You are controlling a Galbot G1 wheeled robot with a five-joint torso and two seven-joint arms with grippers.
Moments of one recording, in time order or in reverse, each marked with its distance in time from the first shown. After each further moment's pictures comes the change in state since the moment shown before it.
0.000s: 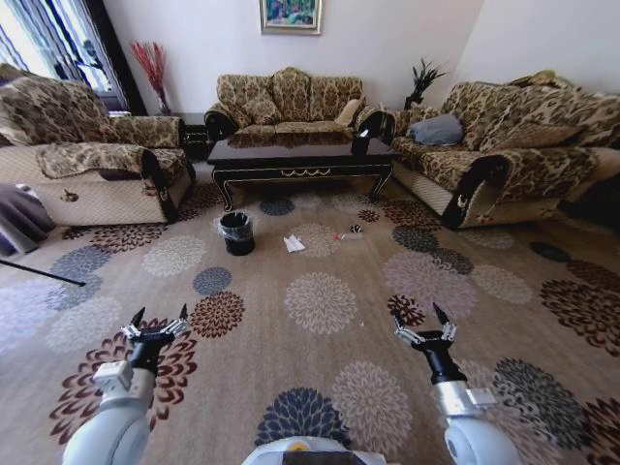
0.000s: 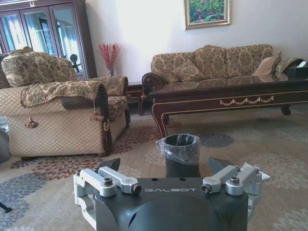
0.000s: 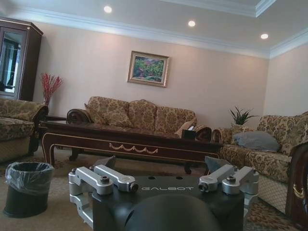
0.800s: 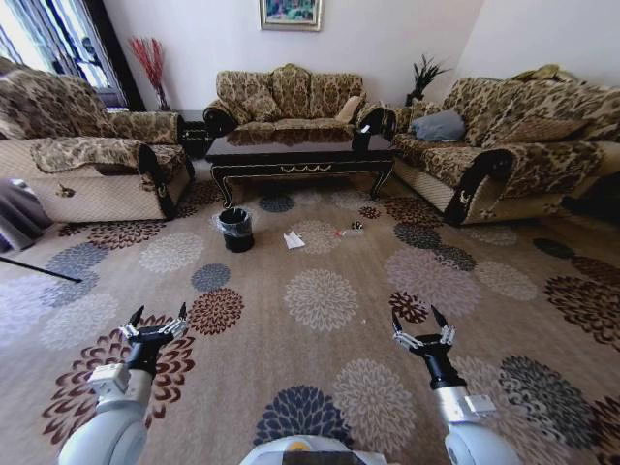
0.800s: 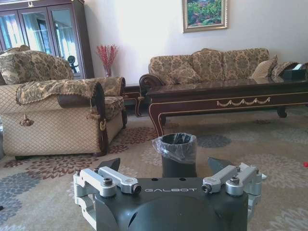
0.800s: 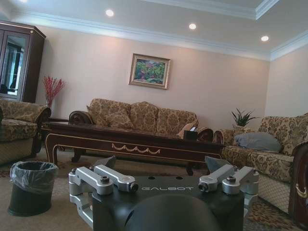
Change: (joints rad) left arm 0.008 0.003 -0.006 -0.001 -0.015 -0.027 0.015; right arm -0.048 0.023 0.008 0.049 -0.010 0.016 -0.007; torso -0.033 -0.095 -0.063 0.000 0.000
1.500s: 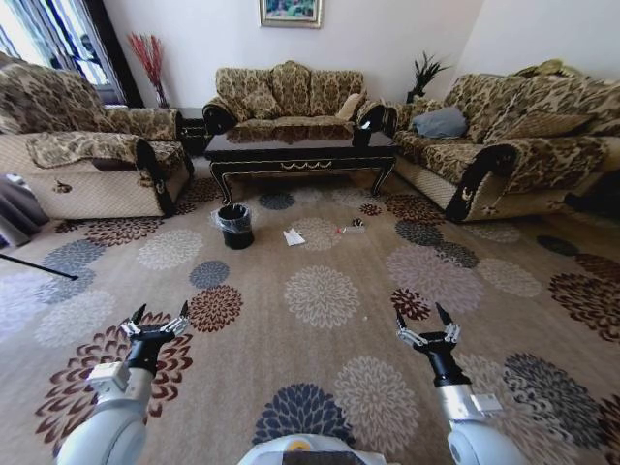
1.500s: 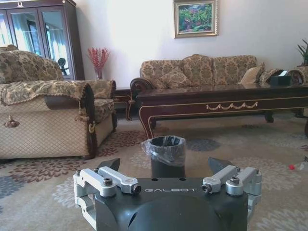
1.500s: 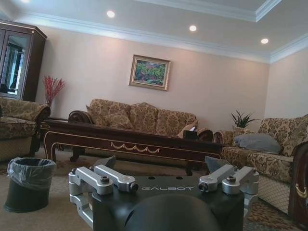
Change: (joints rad) left arm -0.003 0.021 0.012 -0.037 -0.025 0.003 0.009; right arm 0.027 -0.017 0.008 -0.035 0.009 0.022 -0.008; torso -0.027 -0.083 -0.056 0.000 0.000
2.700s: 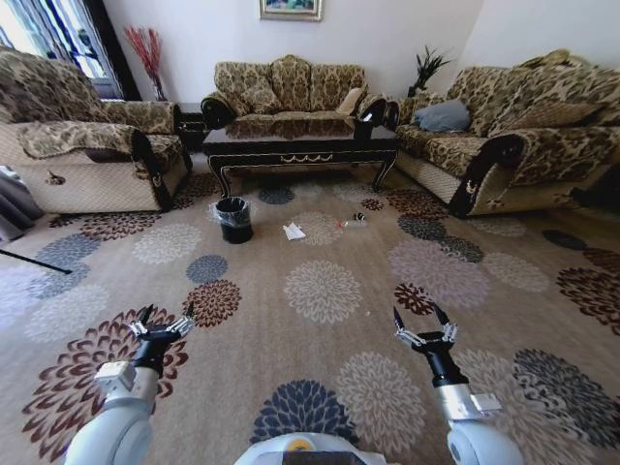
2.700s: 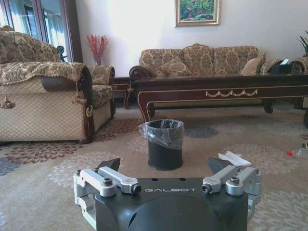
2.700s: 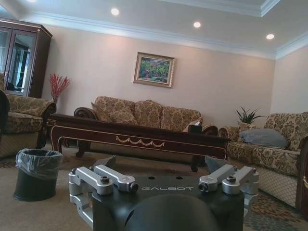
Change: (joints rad) left arm -0.007 -0.016 0.022 0.028 0.001 0.006 0.004; right arm -0.005 -0.001 0.001 -0.002 0.008 0.006 -0.023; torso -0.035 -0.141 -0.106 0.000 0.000
